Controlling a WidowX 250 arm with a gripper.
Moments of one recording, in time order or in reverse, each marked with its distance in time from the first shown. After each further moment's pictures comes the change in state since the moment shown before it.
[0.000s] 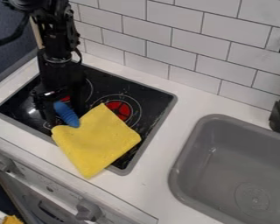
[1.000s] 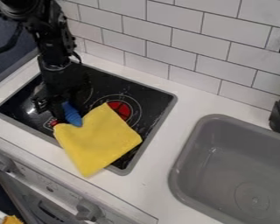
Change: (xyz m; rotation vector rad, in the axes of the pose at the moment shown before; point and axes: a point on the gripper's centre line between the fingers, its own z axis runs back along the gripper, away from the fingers) arm -0.009 0.001 -0.009 -0.099 0.017 -0.095
